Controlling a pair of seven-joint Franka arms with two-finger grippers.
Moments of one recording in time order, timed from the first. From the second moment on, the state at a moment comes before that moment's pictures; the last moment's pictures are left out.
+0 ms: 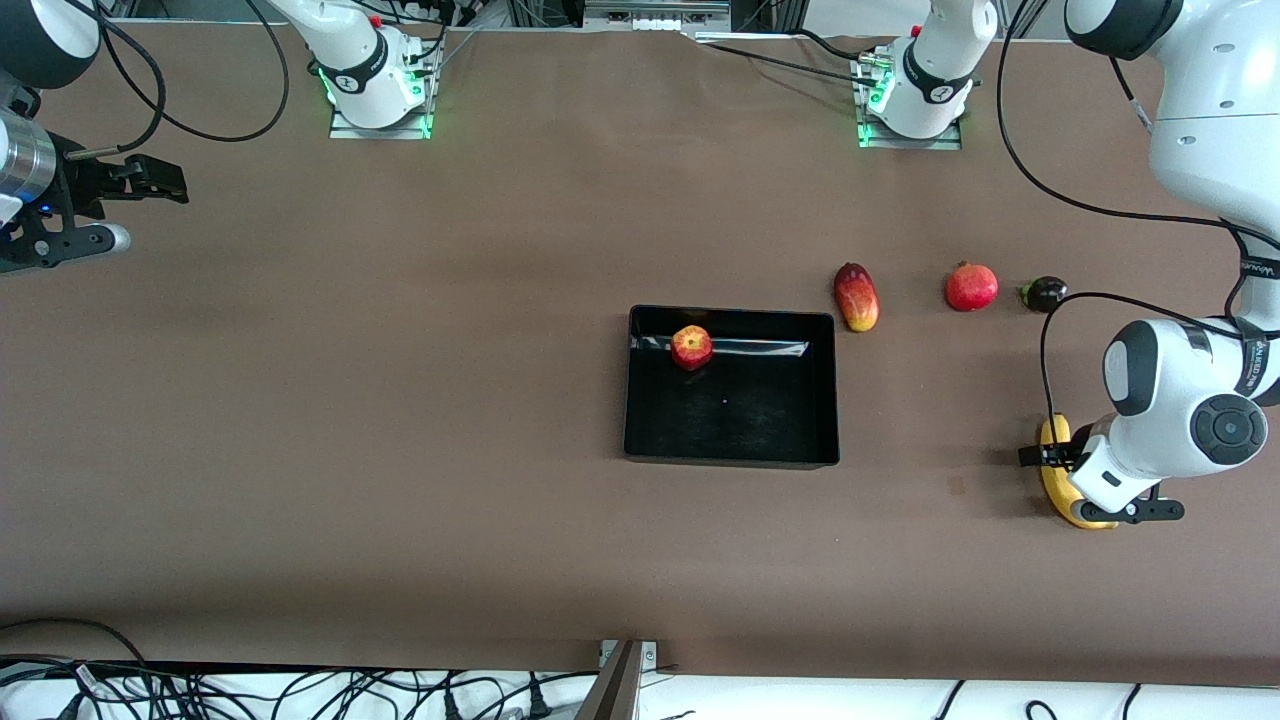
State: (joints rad) left arm 0.27 0.79 -0.16 -1.44 0.29 2.15 -0.04; right arm -0.02 0.02 0.00 -1.69 -0.14 1.36 -0.29
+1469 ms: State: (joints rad) left arm 0.29 0.79 -0.31 -1.44 0.31 2.01 -0.02; right arm -0.04 0.05 -0.10 -1.68 -0.15 1.52 -0.30
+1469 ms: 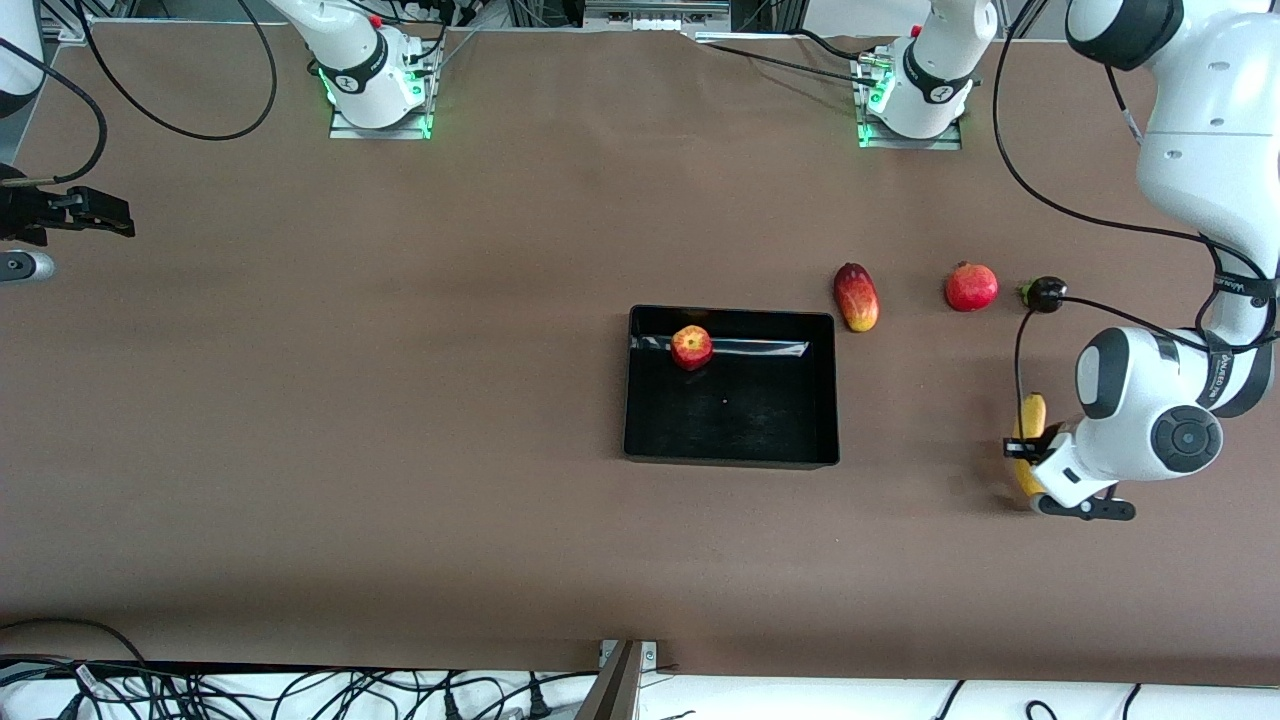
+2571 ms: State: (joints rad) left arm 0.07 0.70 -0.67 -1.43 0.19 1.83 -0.63; right arm -0.06 0.15 -0.16 -1.51 -0.01 1.52 -0.14
